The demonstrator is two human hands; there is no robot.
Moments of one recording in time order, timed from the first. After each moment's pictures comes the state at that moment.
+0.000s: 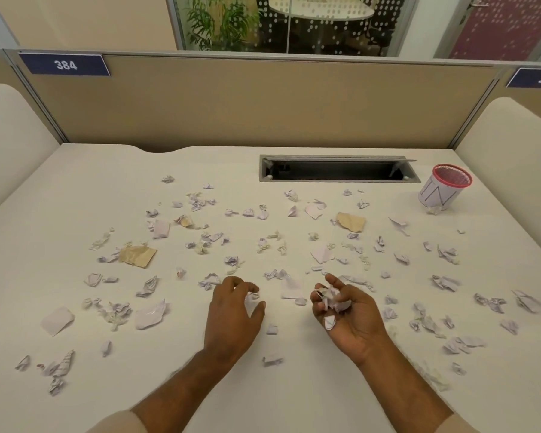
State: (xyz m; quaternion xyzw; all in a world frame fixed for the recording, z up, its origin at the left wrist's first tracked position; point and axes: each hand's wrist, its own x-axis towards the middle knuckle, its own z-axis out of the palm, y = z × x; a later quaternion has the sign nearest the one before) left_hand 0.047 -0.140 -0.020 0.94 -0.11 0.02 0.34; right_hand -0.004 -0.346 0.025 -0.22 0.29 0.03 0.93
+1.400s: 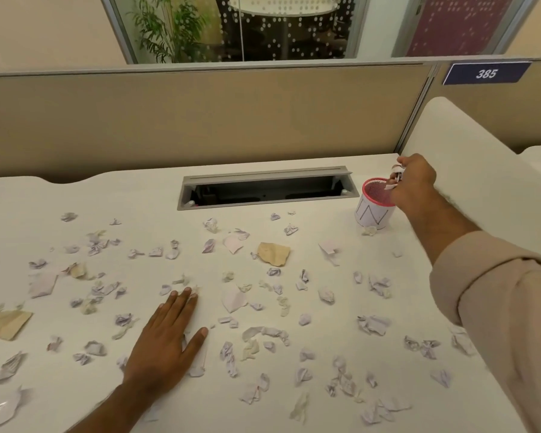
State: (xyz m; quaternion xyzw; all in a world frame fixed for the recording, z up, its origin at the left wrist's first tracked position) left_hand 0.109 -0.219 -0.057 0.97 -0.23 -0.02 0.13; right_hand 0.194 -0.724 0.113 -0.43 0.41 -0.24 0.77
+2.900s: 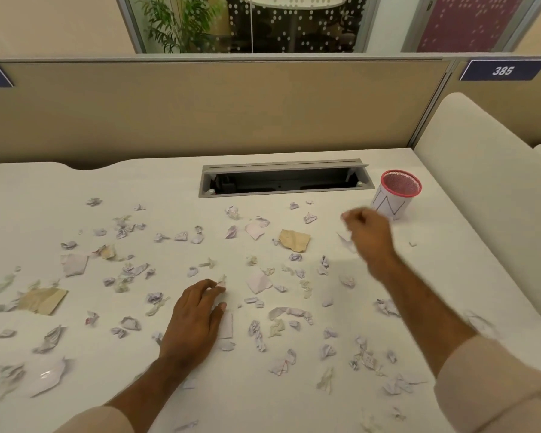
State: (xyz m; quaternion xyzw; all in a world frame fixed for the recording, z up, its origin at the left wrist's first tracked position) left_hand 0.102 -0.222 -0.045 0.95 -0.22 0.03 0.23; right_hand 0.110 -0.566 0.060 -0.76 0.27 -0.20 0.56
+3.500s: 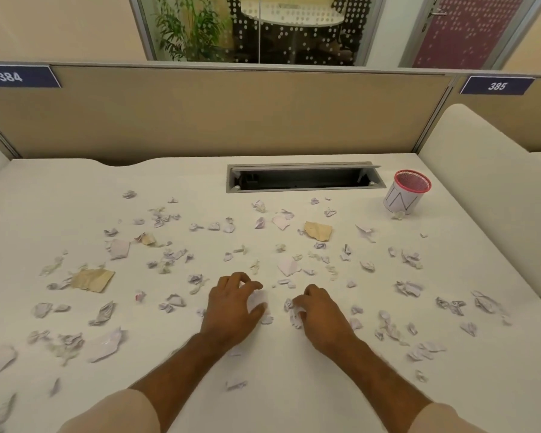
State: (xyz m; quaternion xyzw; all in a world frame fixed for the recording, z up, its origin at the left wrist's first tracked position) left_hand 0.089 -0.205 -0.027 0.95 -0.25 -0.04 0.21; right_hand 0.010 -0.398 -0.022 -0.98 0.07 0.03 0.20
